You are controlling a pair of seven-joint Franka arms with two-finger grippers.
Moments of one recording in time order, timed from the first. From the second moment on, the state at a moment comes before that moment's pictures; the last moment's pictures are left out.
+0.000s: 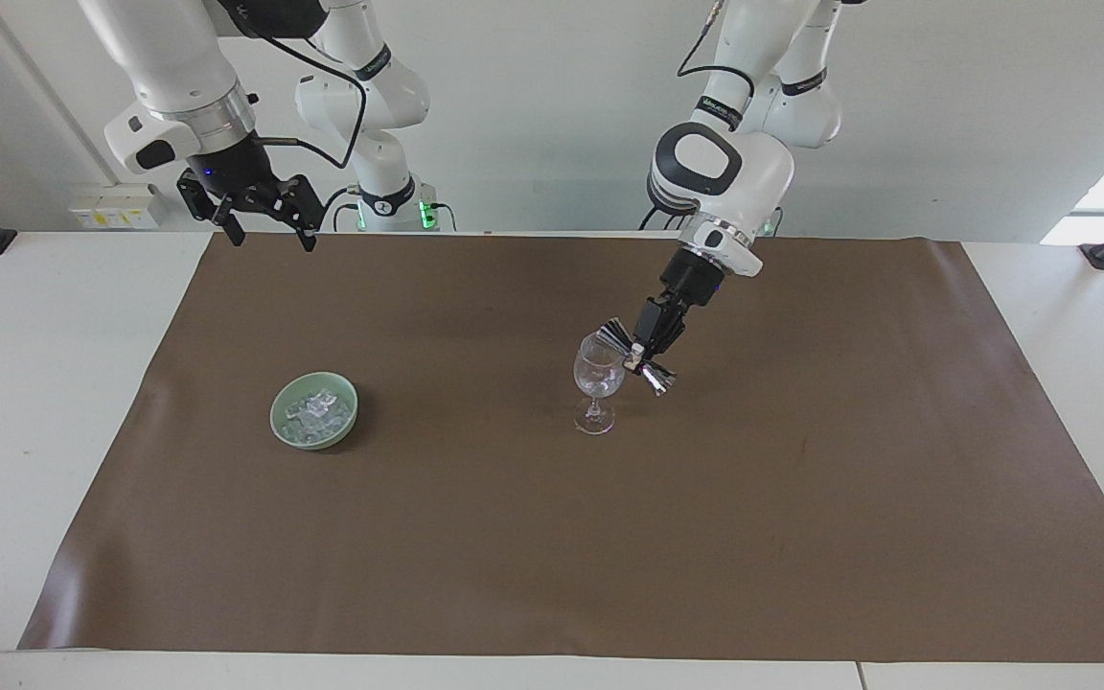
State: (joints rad) left arm -0.65 0.05 -0.01 -2.10 -1.79 3.07 0.36; right arm 0.07 -0.06 -0.05 -1.61 0.01 1.53 0.15
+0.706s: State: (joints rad) left arm -0.69 0.05 -0.02 -2.08 -1.79 3.14 0.46; right arm 0.07 -0.06 -0.05 -1.61 0.01 1.53 0.15
